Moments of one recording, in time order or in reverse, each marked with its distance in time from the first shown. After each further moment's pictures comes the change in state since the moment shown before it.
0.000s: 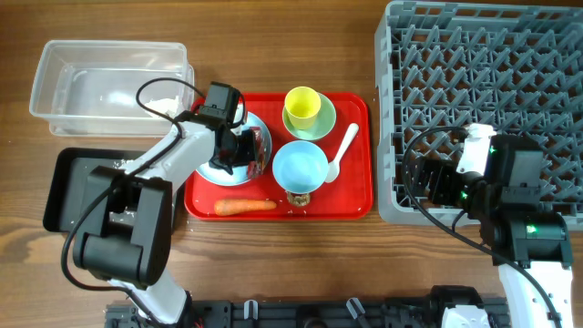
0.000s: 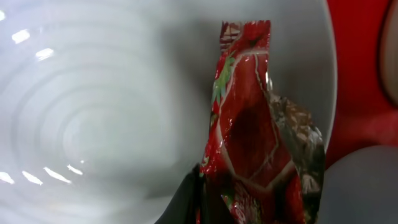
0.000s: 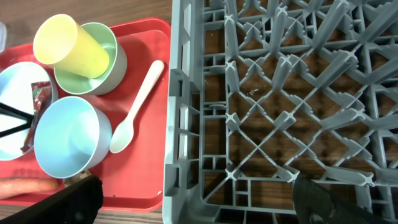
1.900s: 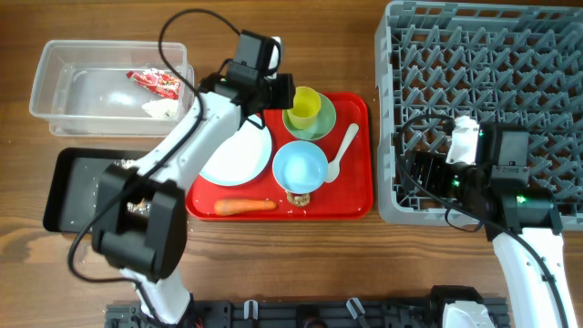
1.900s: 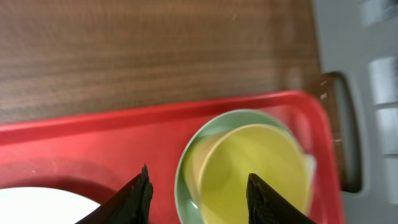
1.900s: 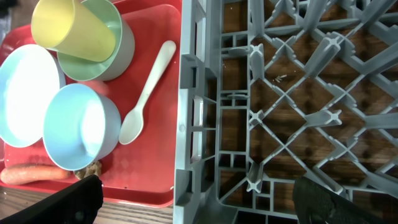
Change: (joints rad) left arm -0.137 0.074 0.358 0.114 -0.062 0.015; right arm 0.000 0.138 0.000 0.033 -0.086 0.000
